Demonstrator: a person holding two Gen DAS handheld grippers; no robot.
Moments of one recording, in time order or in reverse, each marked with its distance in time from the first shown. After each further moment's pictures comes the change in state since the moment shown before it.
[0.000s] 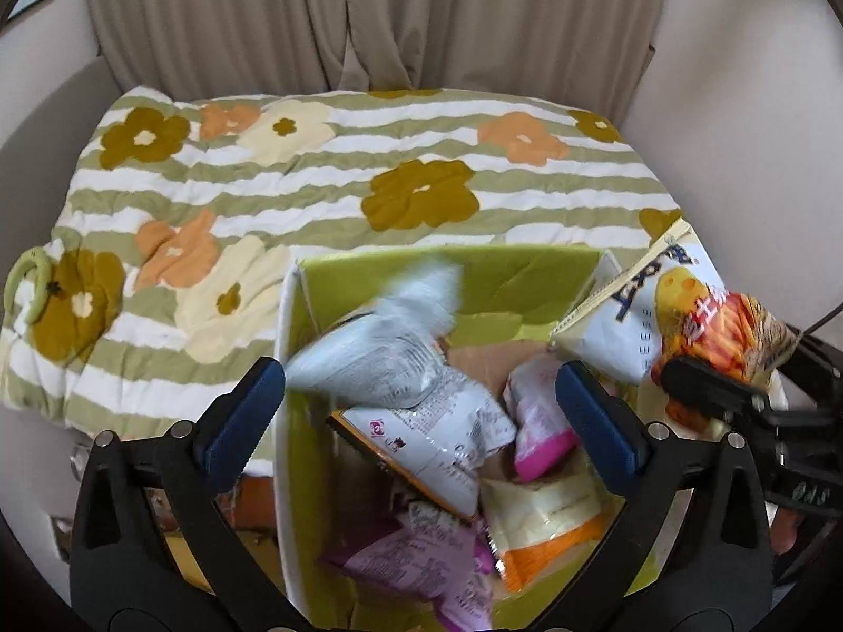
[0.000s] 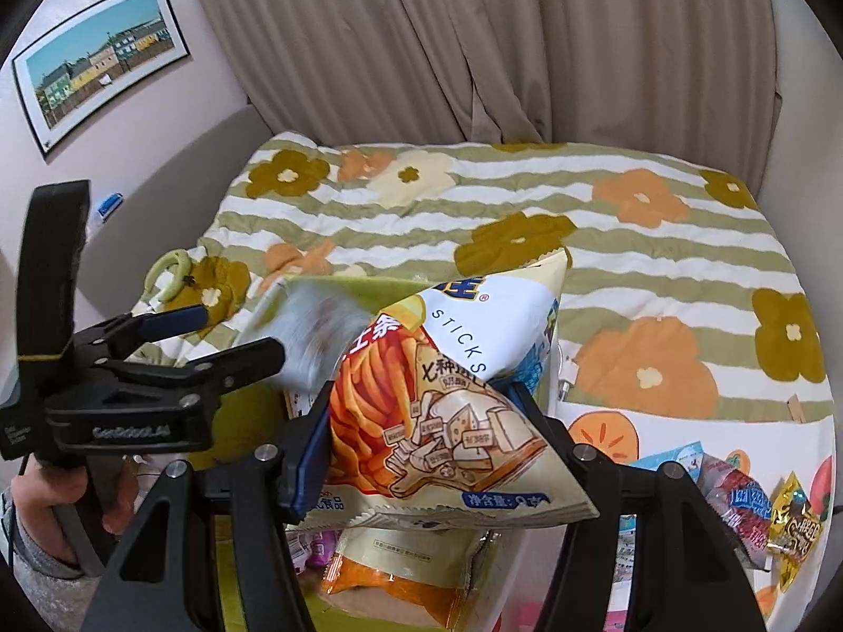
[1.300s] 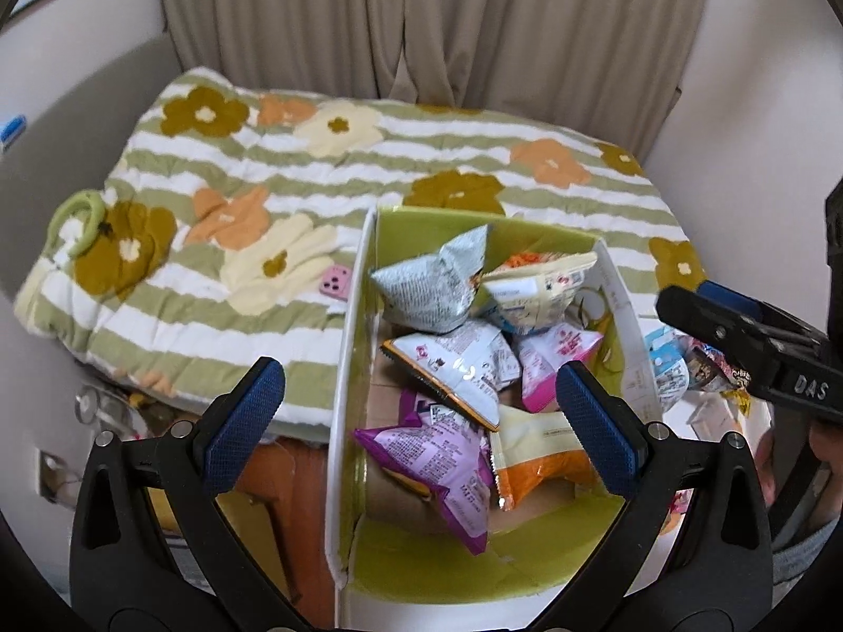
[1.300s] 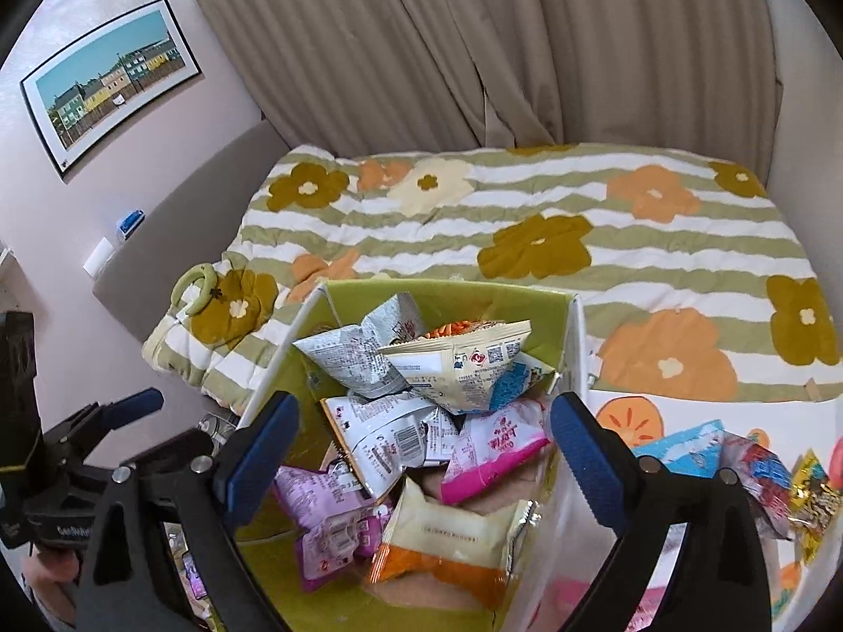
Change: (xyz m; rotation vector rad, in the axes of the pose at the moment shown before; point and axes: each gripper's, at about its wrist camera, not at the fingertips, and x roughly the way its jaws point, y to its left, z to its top) left arm -0.090 0.010 -0.059 -0.113 -0.073 0.061; right arm -0.031 0.017 -0.003 0.037 -0.032 0.061
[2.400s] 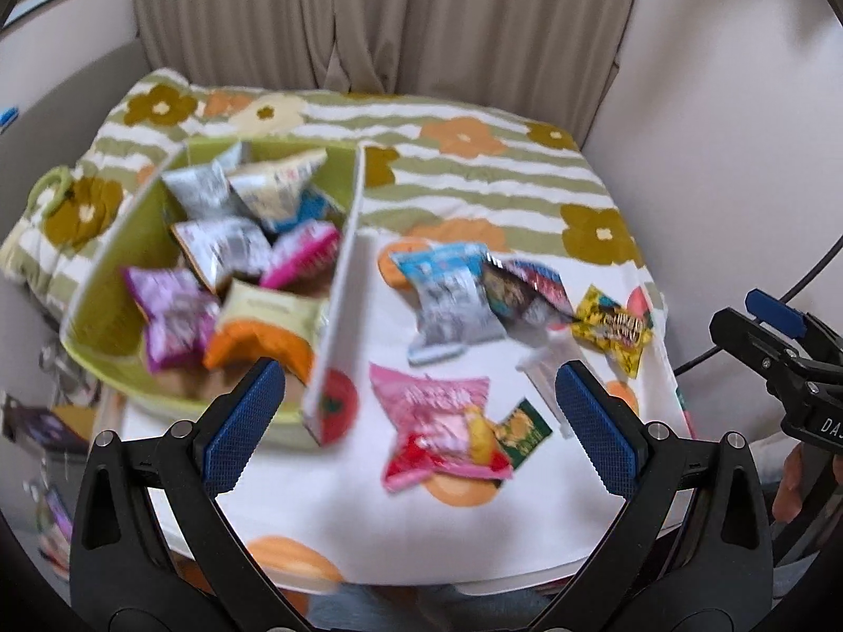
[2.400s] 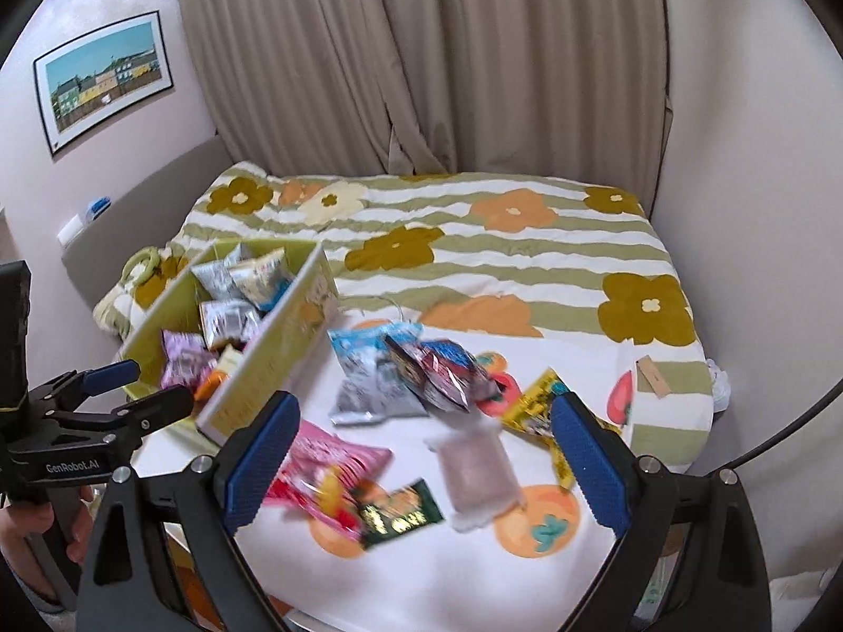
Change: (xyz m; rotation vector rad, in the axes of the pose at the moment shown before) left arm -0.030 -0.272 -0.128 -0.029 0.000 -0.031; right arm -0.203 -0.195 -0.121 -0.075 -0.079 -0.180
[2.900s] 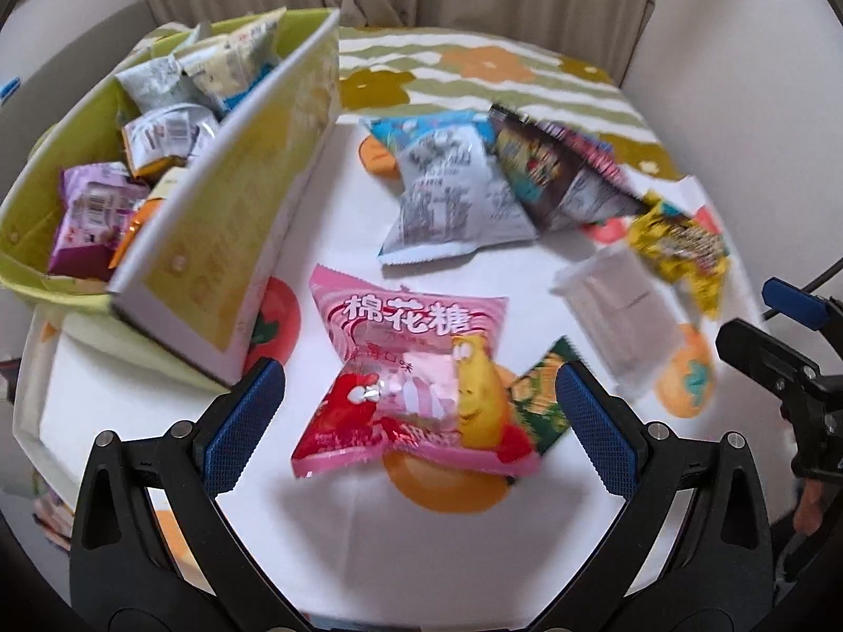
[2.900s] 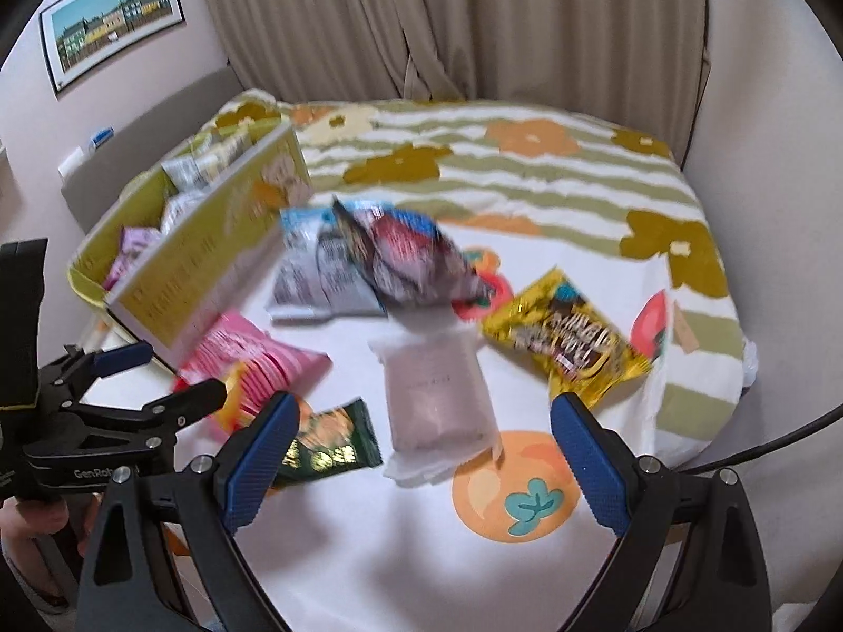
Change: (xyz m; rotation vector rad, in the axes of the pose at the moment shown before) left arm 0.120 -0.029 -0.065 0.006 0.116 0.107; right arm 0.096 -0.046 -0.071 -0.066 0.165 0.052
